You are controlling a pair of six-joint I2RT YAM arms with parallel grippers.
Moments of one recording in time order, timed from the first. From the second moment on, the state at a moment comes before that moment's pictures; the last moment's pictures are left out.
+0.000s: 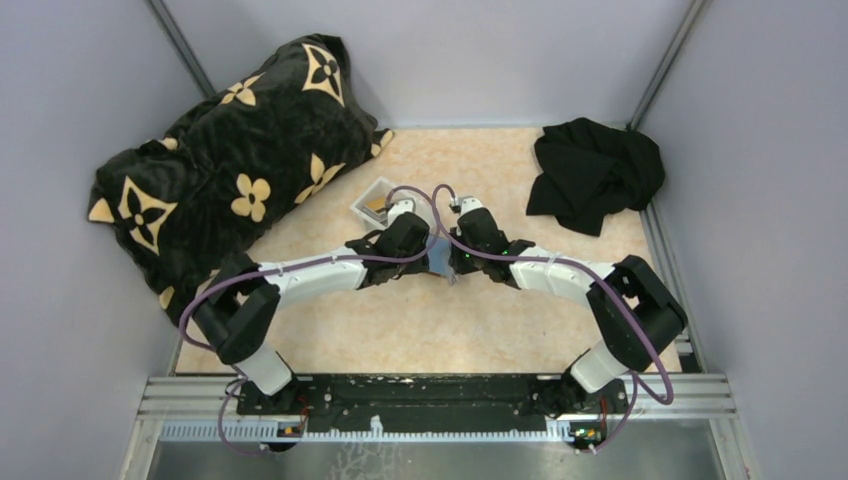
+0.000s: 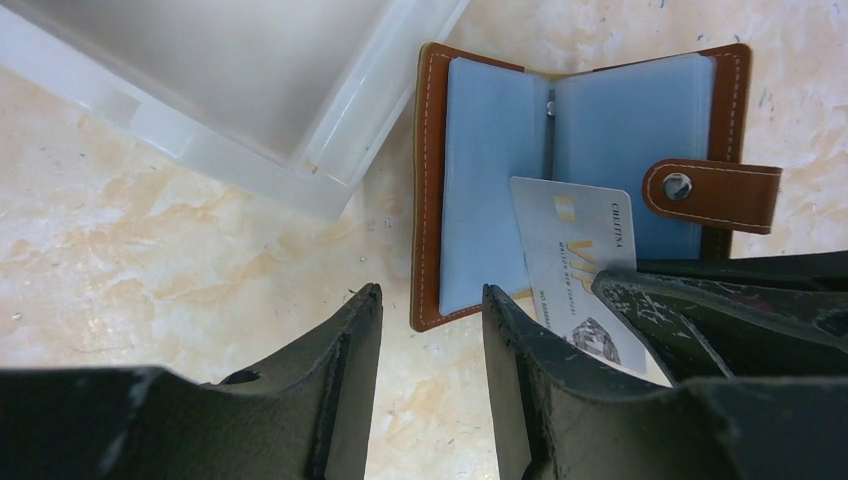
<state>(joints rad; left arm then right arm) -0.85 1.63 0.97 -0.16 -0.34 -0.74 0.70 1.53 0.82 -0.04 0.04 0.39</state>
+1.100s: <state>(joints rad) -0.86 1.75 0.97 -0.07 -0.31 -0.79 0.64 1.49 0.77 -0.04 0.02 0.42</state>
